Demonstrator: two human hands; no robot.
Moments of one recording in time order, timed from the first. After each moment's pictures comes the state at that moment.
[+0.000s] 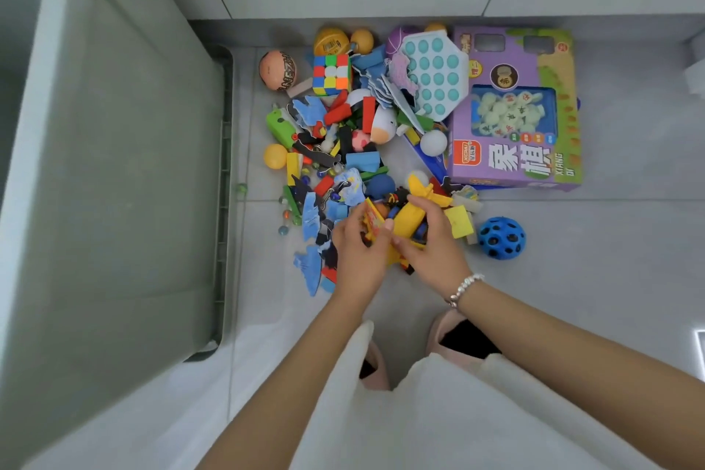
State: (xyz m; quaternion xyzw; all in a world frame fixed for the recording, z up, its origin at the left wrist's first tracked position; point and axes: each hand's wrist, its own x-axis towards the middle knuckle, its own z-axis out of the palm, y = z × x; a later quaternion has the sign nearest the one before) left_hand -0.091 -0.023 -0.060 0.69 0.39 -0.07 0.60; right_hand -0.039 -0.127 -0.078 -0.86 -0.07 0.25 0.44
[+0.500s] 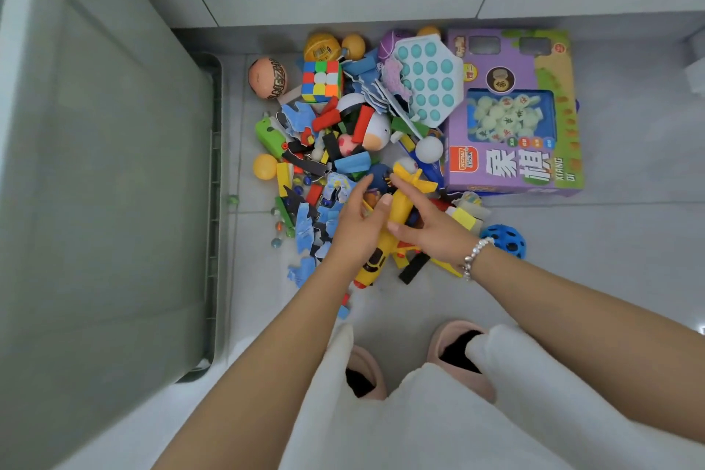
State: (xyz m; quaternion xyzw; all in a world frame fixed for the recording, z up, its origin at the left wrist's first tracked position) left_hand -0.044 0.000 -0.071 0.69 0.33 -0.12 0.64; right_hand 0.013 -0.126 -0.076 -0.76 -0.15 0.42 0.46
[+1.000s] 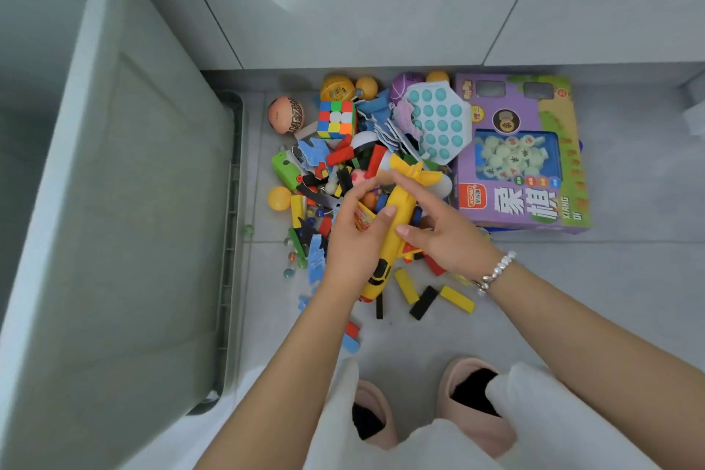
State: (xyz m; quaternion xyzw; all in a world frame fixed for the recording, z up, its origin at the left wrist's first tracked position) left_hand -0.037 0.016 -0.021 0.69 0.31 0.02 0.65; right_hand 0.034 -0.107 -0.022 -0.77 -0.21 0.34 0.49
